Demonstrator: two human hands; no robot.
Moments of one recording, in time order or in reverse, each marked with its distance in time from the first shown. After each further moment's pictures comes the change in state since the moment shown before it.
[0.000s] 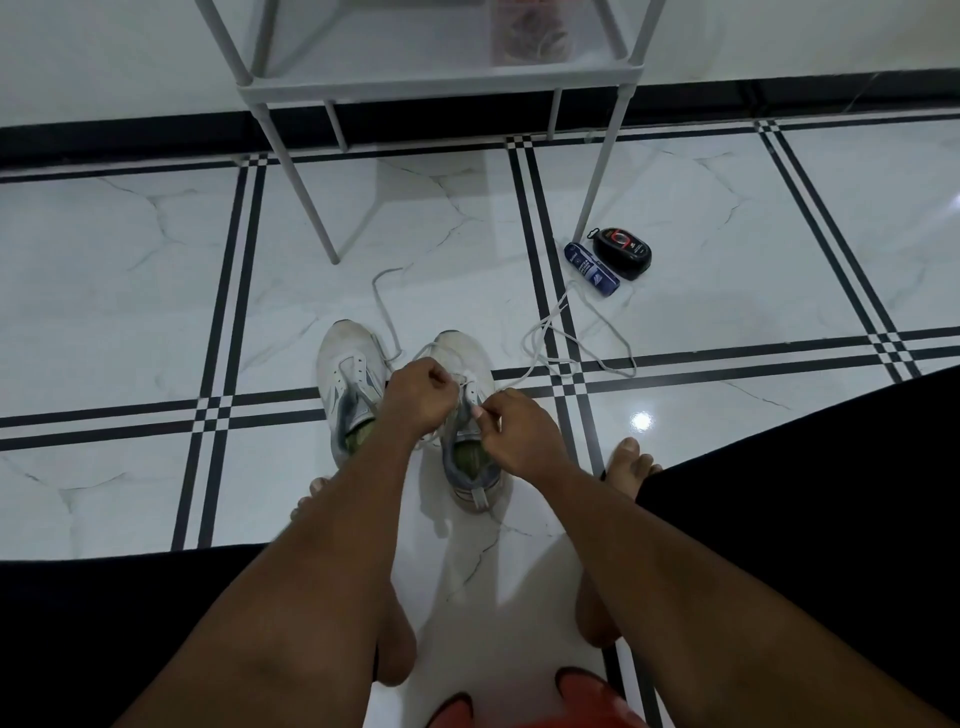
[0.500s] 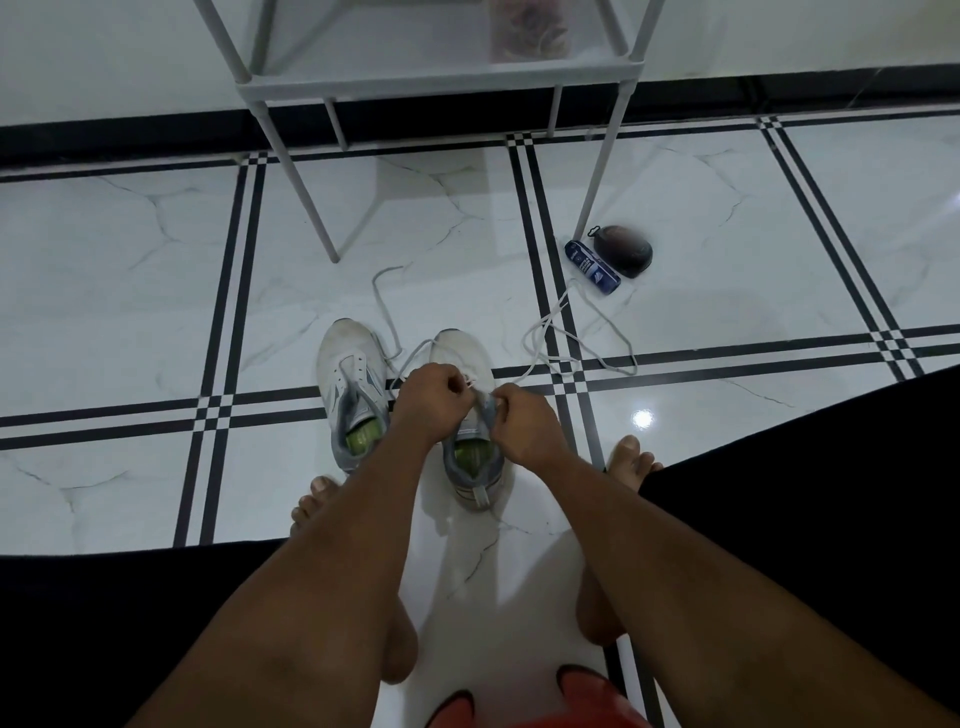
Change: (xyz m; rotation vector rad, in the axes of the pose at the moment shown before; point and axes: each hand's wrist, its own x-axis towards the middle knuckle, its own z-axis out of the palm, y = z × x) left_hand -0.001 -0.003 0.018 0.121 -0.023 0.173; right_hand 0.008 0.000 -0.011 0.090 -0.027 0.116
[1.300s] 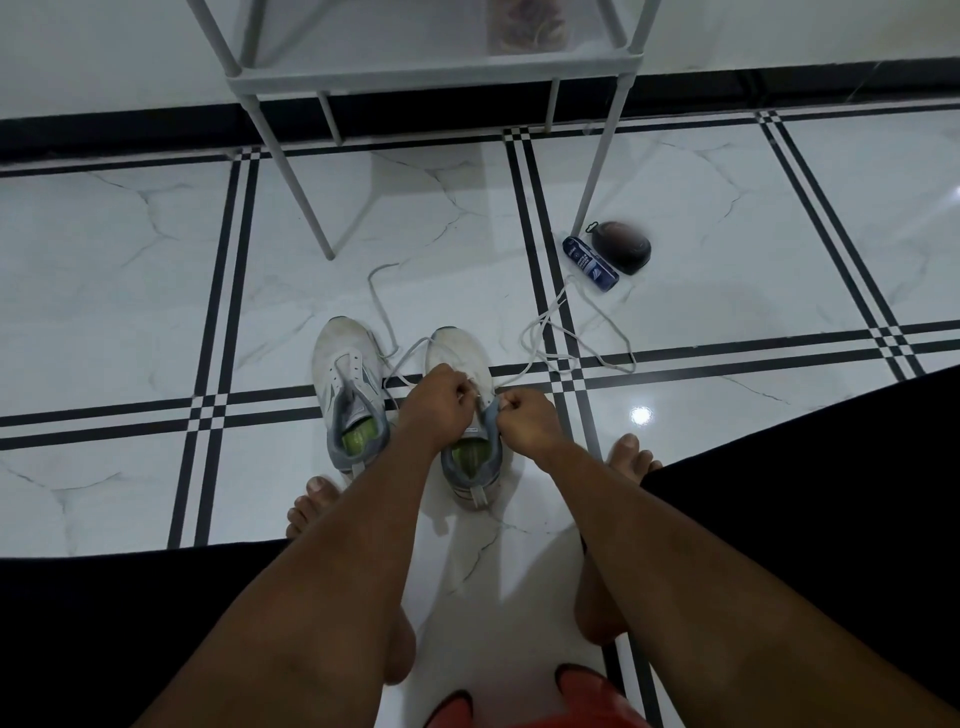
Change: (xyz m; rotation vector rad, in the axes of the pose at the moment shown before) left_hand 0.001 -0.006 0.021 0.022 -0.015 0.100; right_hand 0.009 0.004 -0.002 0.211 -0.100 0.301
